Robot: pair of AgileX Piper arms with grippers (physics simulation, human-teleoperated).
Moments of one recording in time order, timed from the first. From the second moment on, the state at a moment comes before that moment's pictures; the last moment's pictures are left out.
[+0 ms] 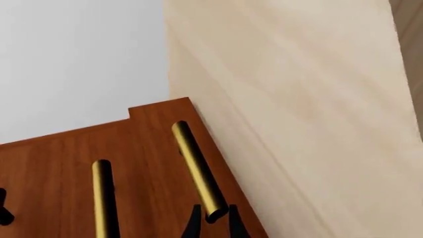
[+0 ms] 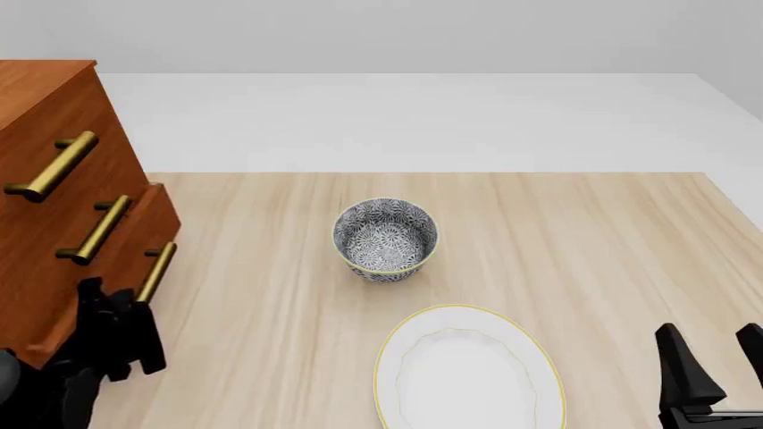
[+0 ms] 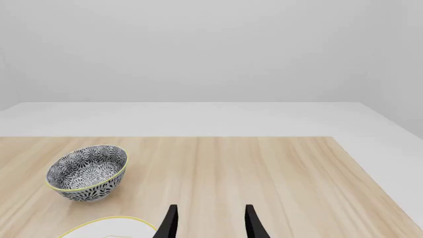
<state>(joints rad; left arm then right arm) 0.20 1.75 -0.24 -1.01 1.59 0.00 0.01 -0.01 0.00 0.00</state>
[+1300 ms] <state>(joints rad) -0.07 1.74 -0.25 -0.96 1.52 0.00 0.01 -0.01 0.00 0.00</state>
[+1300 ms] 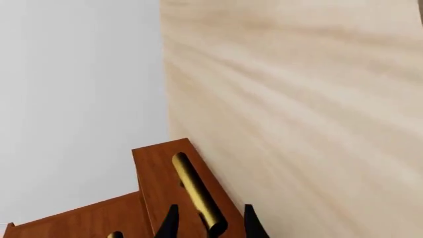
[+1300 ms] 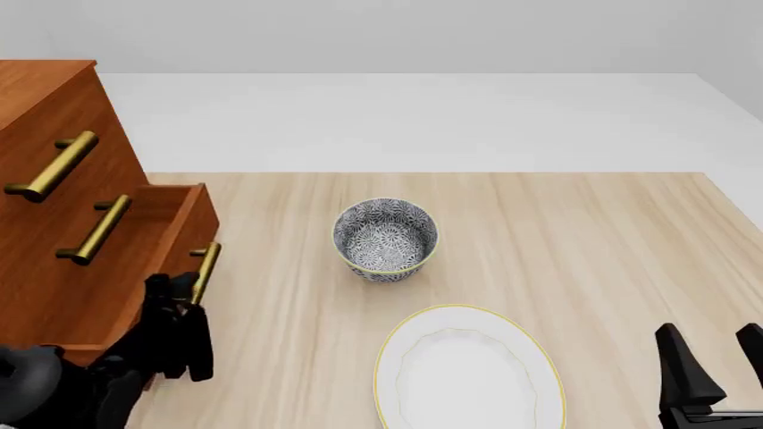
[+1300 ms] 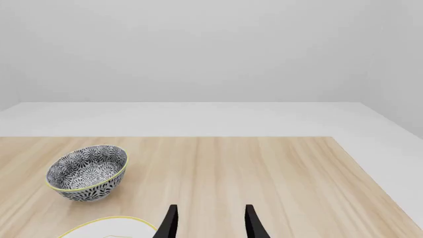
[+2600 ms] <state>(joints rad) -0.22 1.48 -0.34 -0.66 1.37 0.00 0.01 -0.01 0.00 0.00</state>
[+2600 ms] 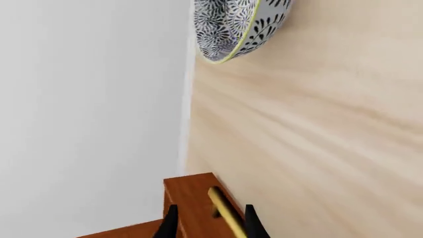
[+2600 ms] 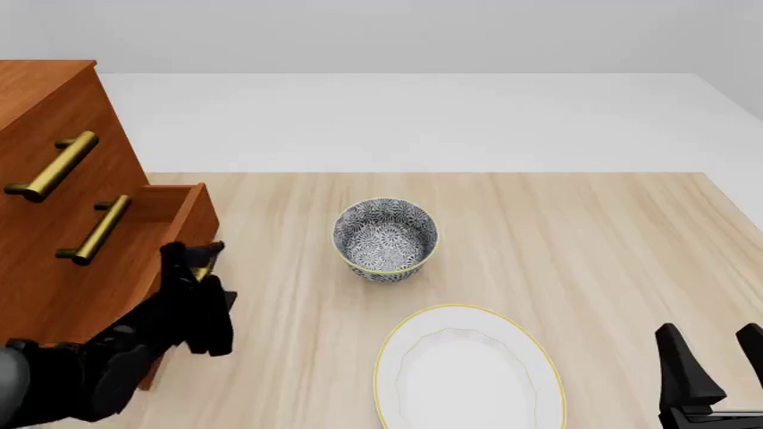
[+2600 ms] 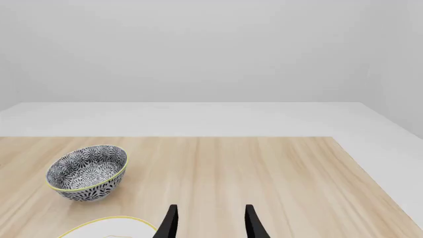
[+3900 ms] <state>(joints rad) -0.05 1.18 -0.85 0.27 0.23 0.00 0.01 -0.01 0.00 0.00</state>
